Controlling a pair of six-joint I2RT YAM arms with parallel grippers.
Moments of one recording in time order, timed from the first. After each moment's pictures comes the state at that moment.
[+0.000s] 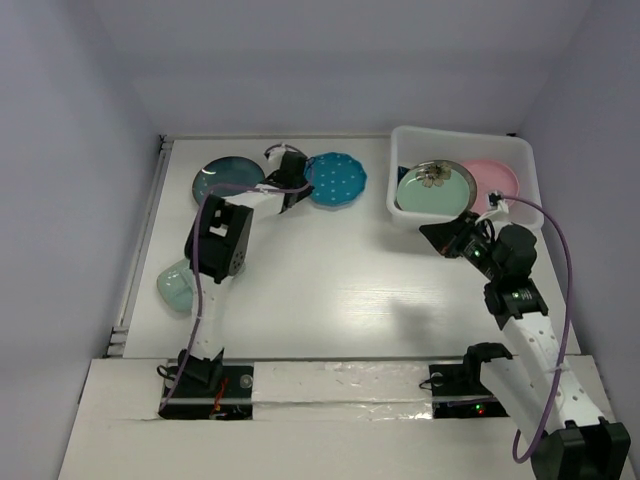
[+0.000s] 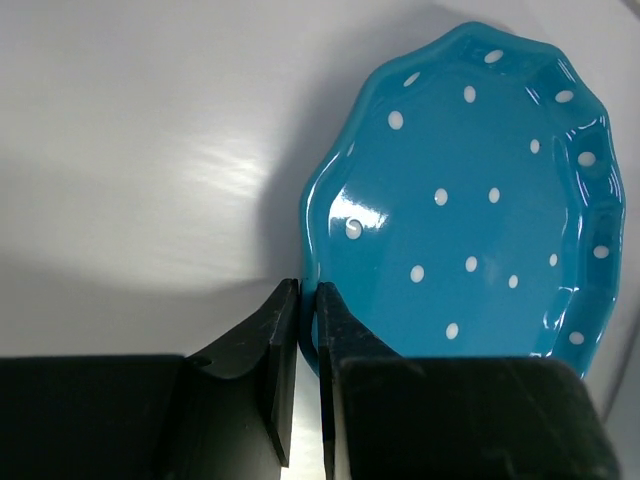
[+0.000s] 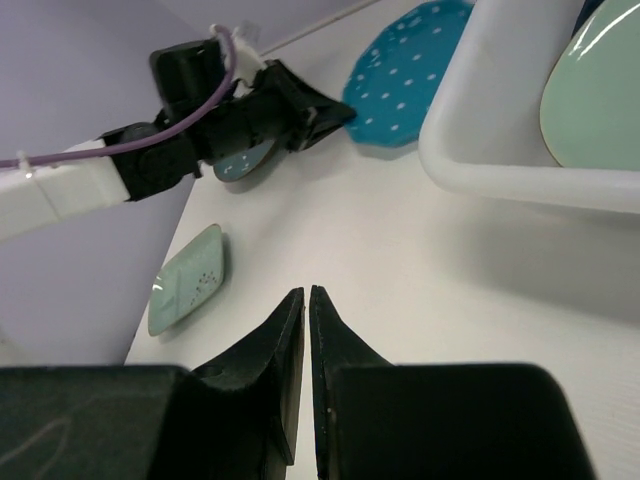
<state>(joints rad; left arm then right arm) -0.43 2.25 1.59 -0.04 -0.23 -0.82 0.09 0.71 0.54 0.05 -0.48 0.67</state>
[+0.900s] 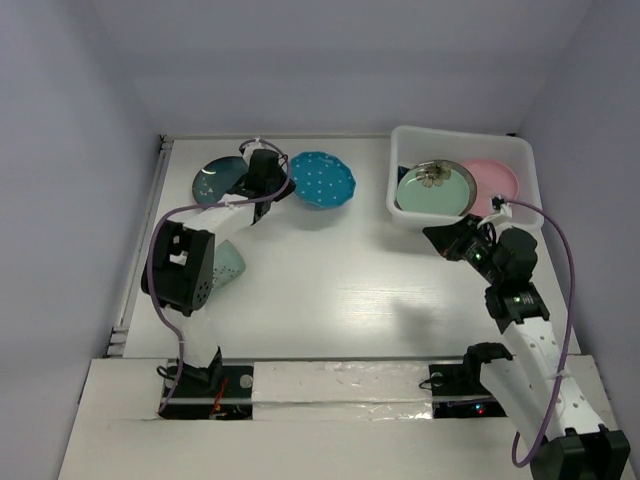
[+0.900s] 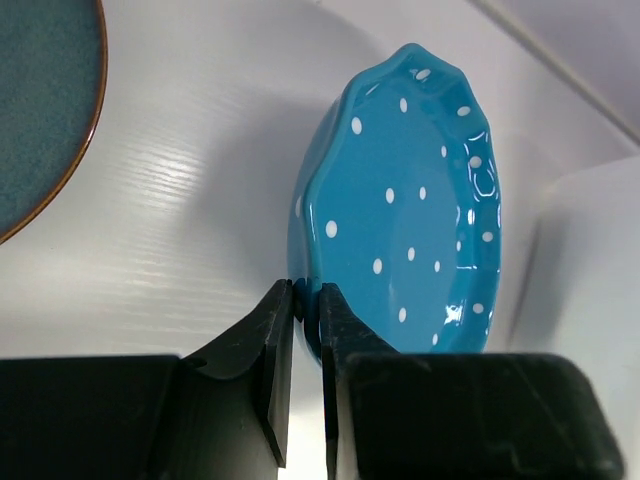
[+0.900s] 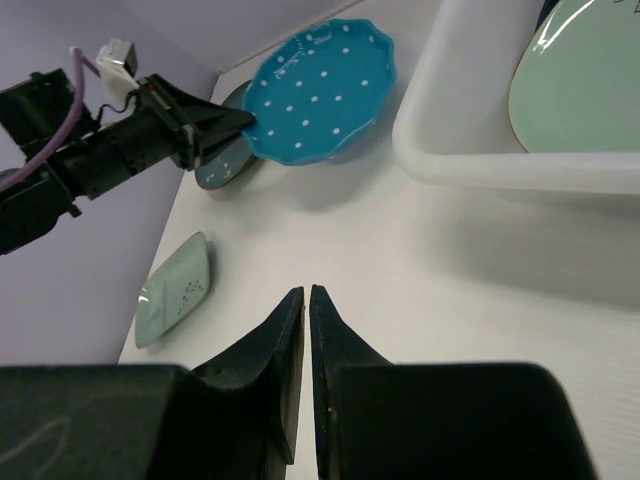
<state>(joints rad) -0.35 1.84 1.23 0.03 -0.12 -0.79 0.09 0.67 0.52 0.01 -0.43 0.67</state>
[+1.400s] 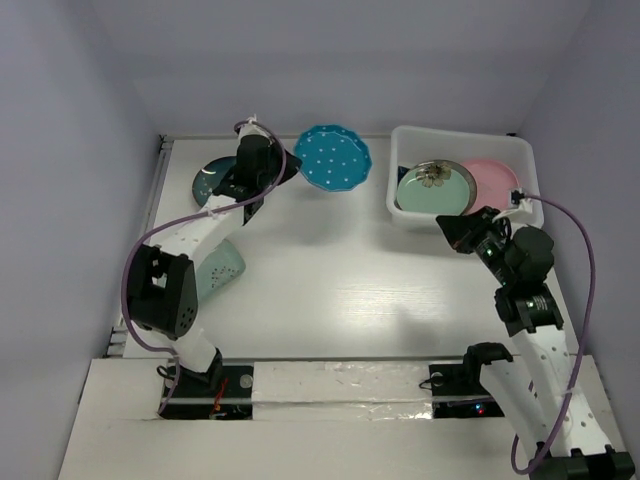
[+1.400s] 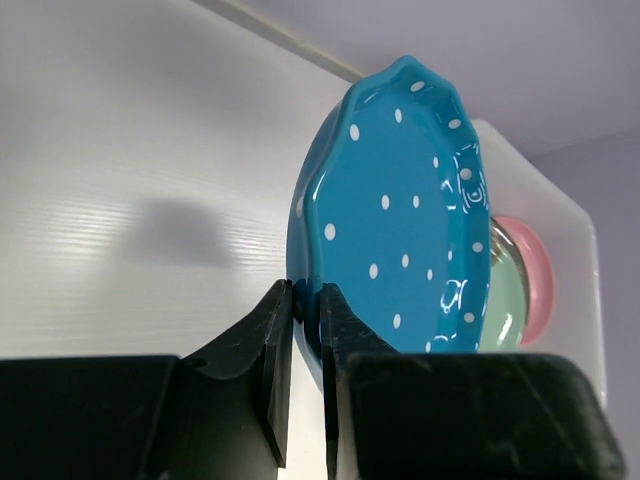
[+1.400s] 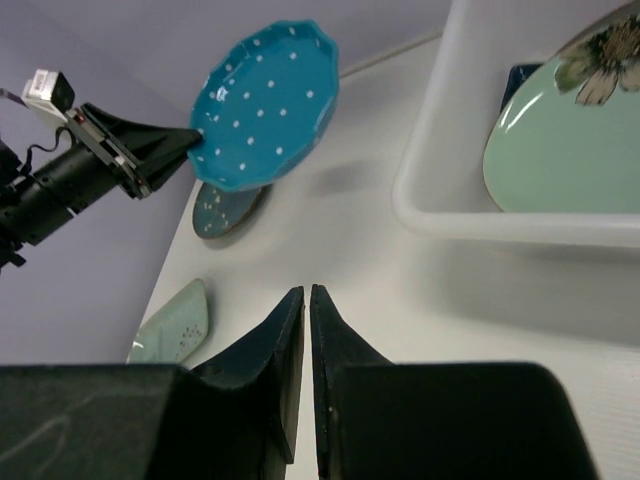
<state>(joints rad) -0.36 1.63 1.23 0.05 -0.02 -0.79 0.09 0.62 0.63 -0.09 -0.33 0.65</state>
